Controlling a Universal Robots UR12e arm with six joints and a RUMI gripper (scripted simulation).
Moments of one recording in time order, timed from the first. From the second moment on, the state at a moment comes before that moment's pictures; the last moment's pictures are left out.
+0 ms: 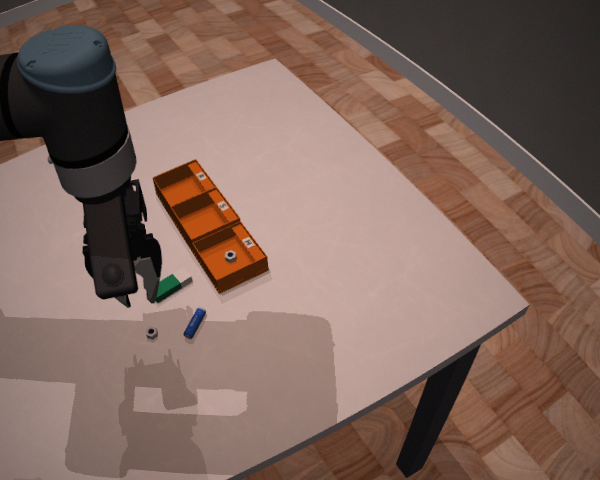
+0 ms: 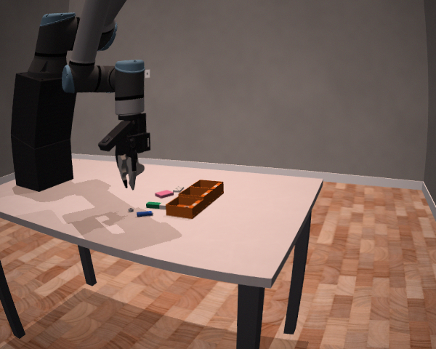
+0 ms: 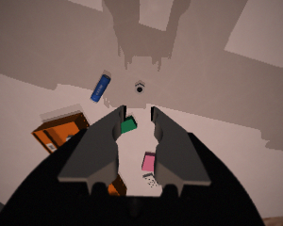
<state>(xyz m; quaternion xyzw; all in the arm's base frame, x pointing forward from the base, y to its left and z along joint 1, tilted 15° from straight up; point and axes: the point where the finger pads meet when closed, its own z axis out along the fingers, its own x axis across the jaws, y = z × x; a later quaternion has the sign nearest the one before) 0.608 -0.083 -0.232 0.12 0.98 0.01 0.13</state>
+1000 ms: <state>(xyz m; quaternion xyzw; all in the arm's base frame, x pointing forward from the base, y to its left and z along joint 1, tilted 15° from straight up) 0.620 -0.083 -0.280 0.12 0.98 0.01 0.13</state>
